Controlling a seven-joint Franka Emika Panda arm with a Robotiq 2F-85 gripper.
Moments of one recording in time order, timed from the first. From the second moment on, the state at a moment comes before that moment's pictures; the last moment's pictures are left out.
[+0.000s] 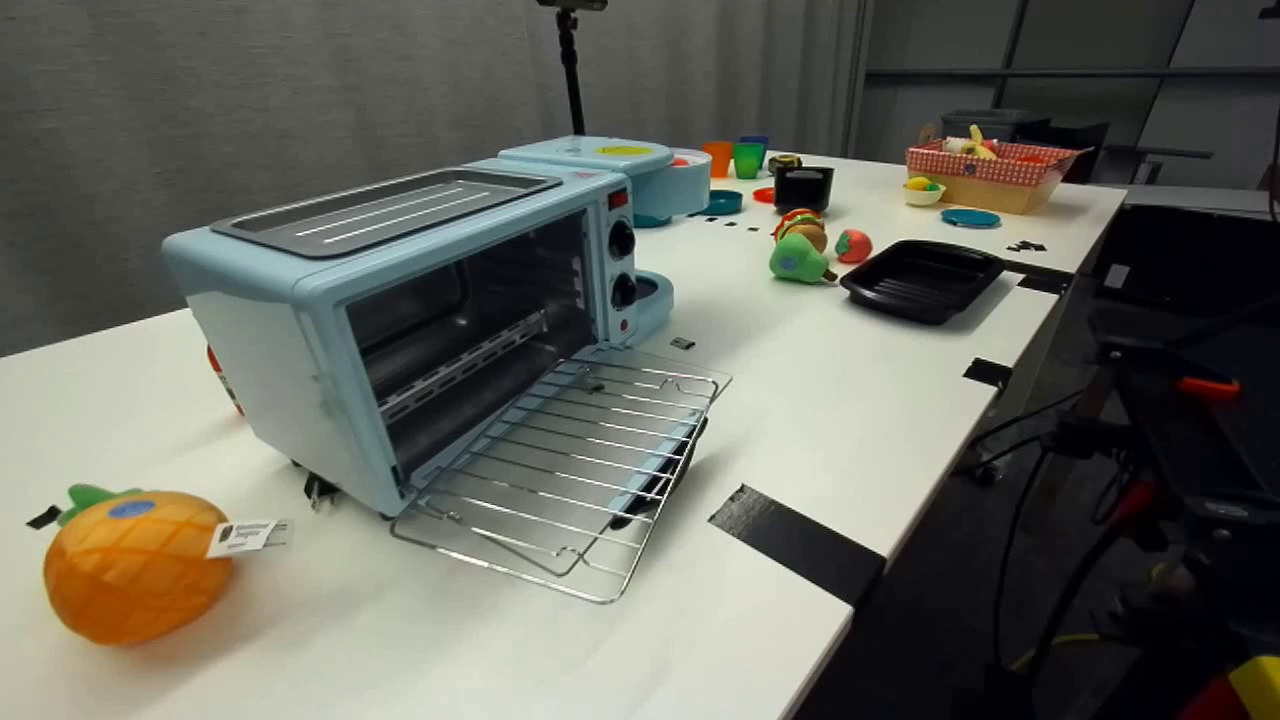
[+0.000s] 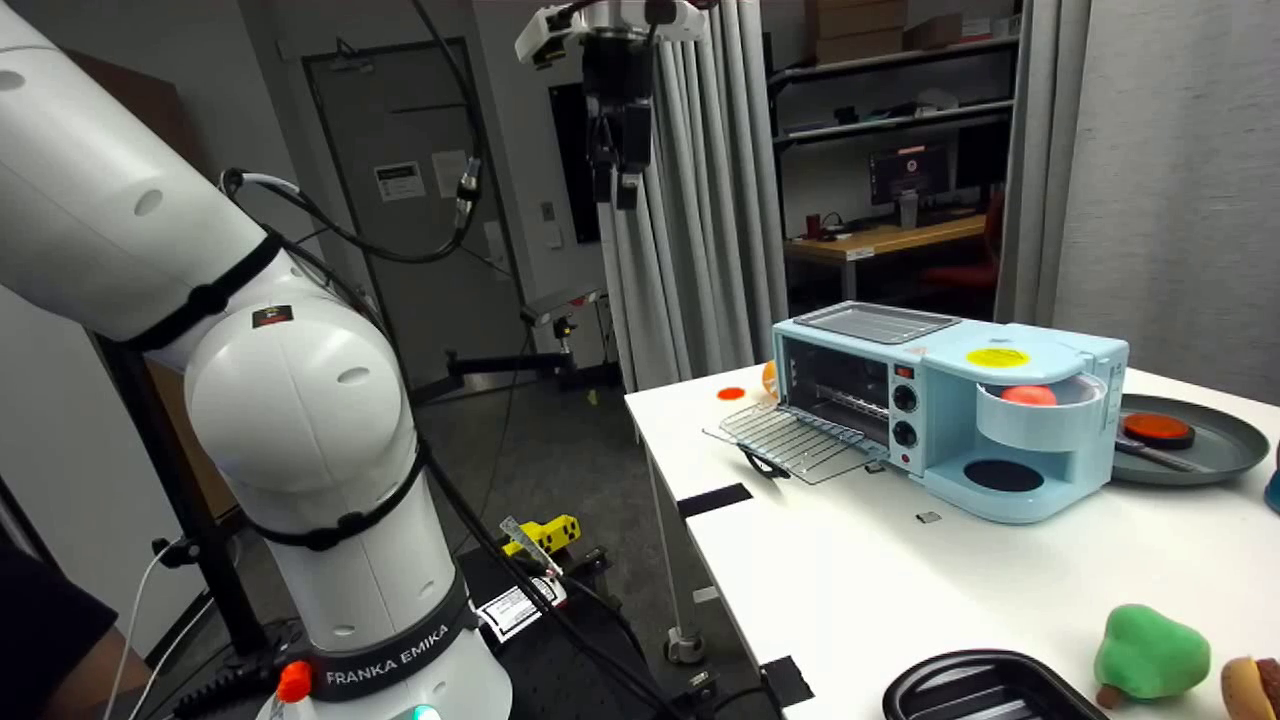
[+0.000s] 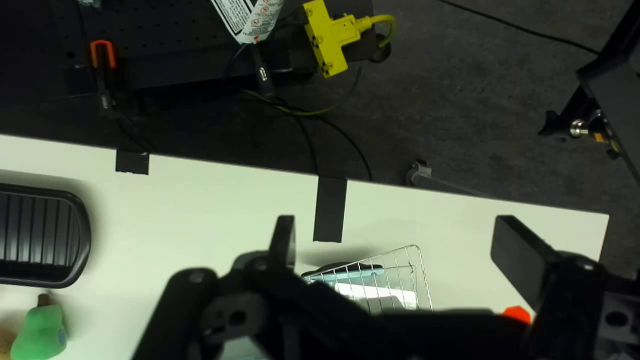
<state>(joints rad) 0.10 -0.53 0.17 -2.22 0.25 1.59 0.36</state>
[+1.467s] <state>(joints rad) 0.10 -0.37 0.22 -2.27 0.24 1.80 0.35</state>
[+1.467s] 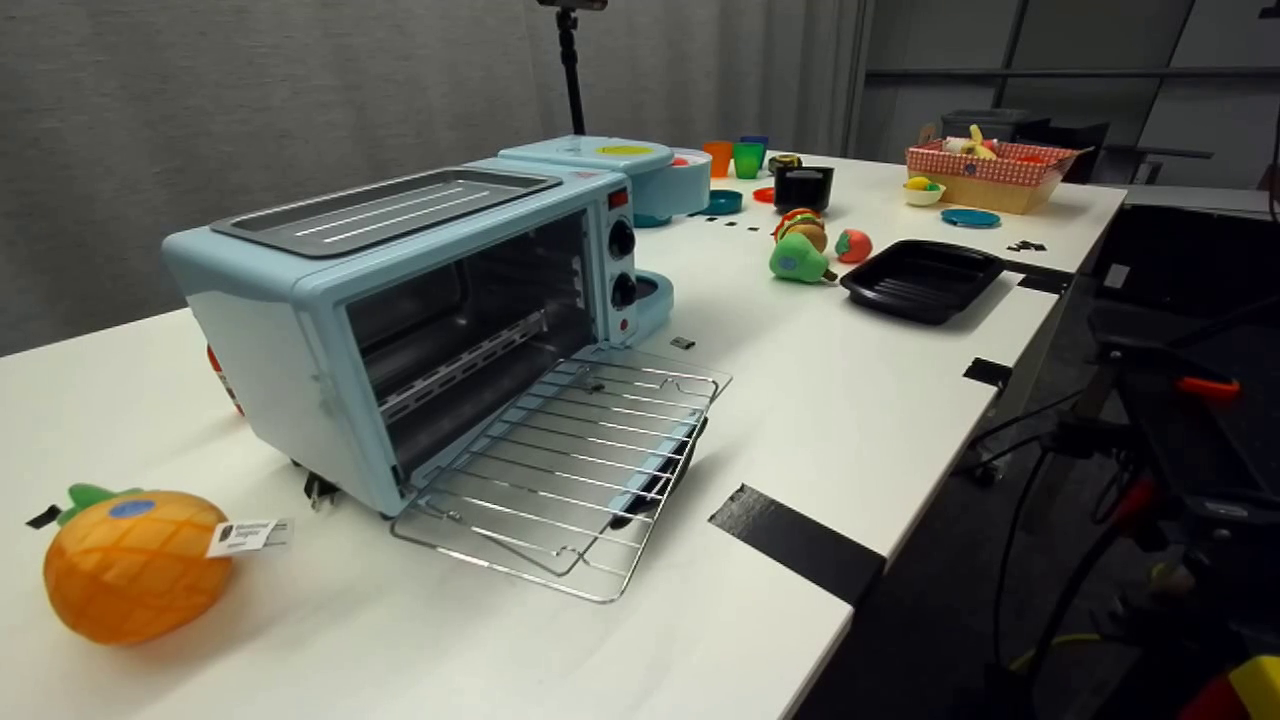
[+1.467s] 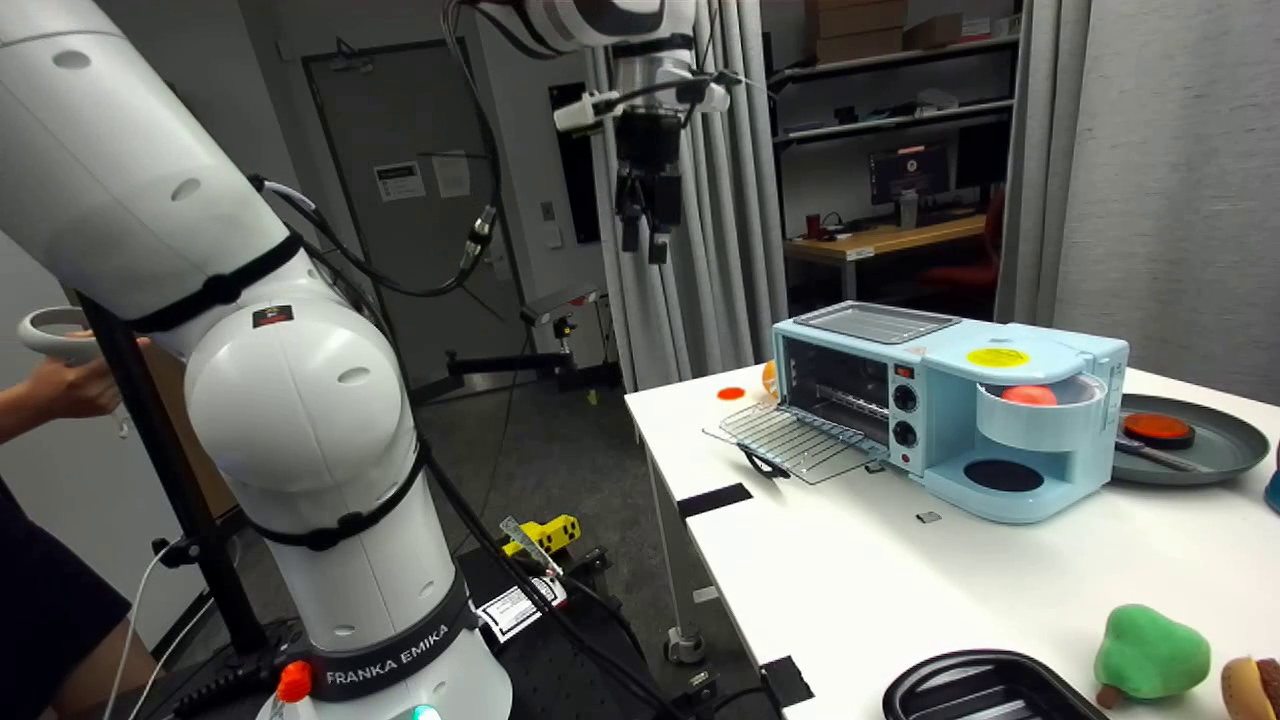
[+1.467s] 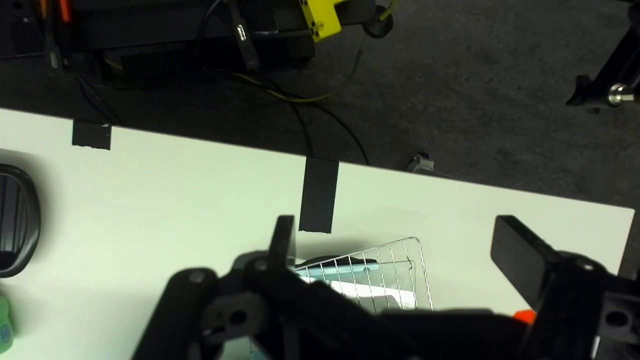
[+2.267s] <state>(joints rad) 0.11 -0.12 0.23 -2.29 0.24 2.06 0.36</state>
